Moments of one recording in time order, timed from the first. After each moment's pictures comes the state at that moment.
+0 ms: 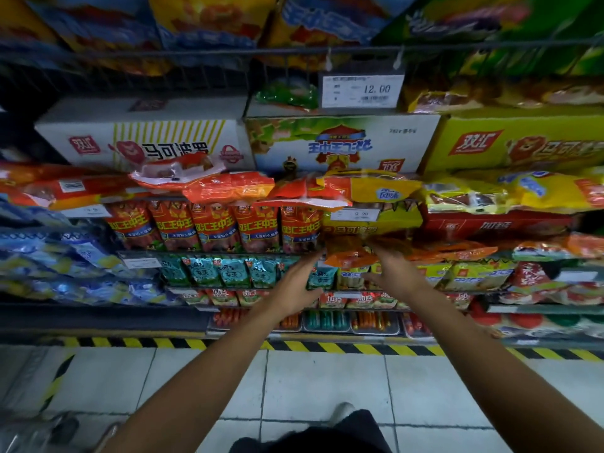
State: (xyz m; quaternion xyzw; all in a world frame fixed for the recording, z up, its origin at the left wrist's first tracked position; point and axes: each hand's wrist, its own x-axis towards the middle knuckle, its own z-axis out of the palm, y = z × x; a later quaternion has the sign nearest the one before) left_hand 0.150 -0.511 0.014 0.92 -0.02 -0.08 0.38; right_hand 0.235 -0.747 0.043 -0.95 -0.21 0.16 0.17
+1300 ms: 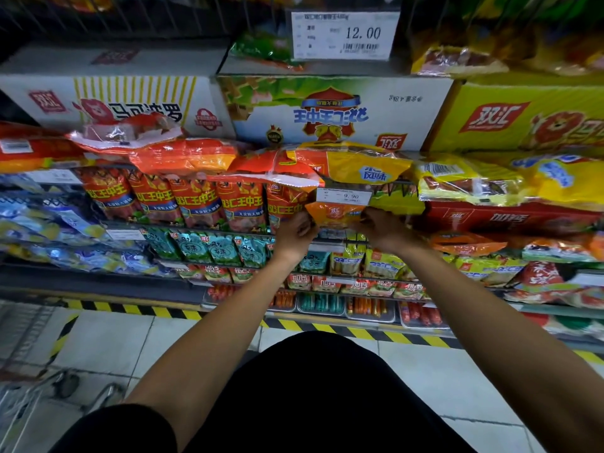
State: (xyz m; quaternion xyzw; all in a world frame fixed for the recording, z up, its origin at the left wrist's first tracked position) left_hand 0.222 -0.547 -0.007 0.78 0.19 0.03 0.59; right_hand 0.311 -0.739 0.042 -0.88 -0.22 0.25 0.33
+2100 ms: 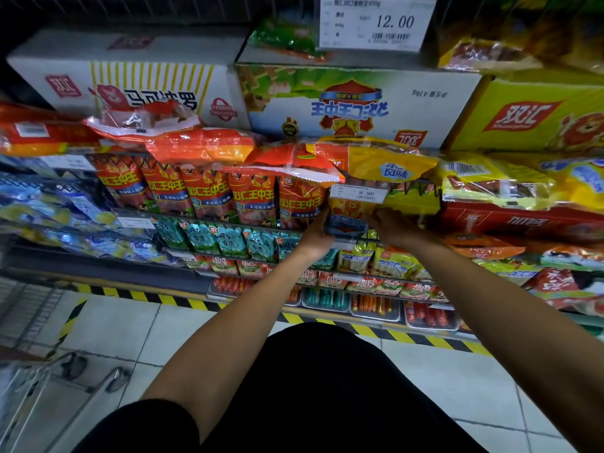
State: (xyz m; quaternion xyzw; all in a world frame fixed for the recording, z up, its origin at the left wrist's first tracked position) left_hand 0.229 -0.564 0.013 0.77 0.22 -0.13 0.59; right_hand 0.330 -0.724 0.018 -0.91 -0.15 0.28 0.25
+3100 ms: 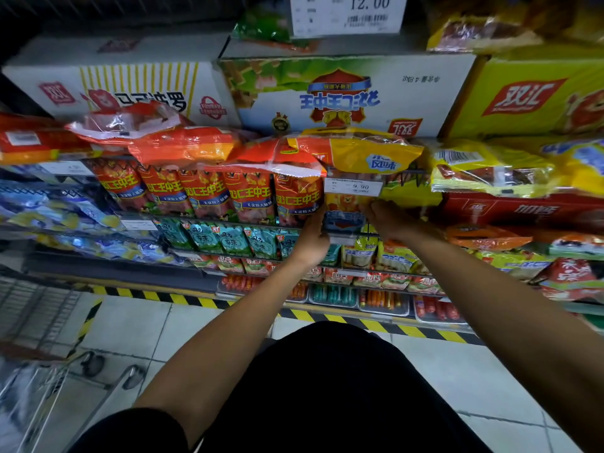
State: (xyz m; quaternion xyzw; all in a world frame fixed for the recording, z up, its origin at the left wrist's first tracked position) left_hand 0.221 -0.570 0.001 0.82 0.18 -0.07 0.54; right_hand 0.332 -0.718 0.025 -0.91 -0.19 0.29 0.23
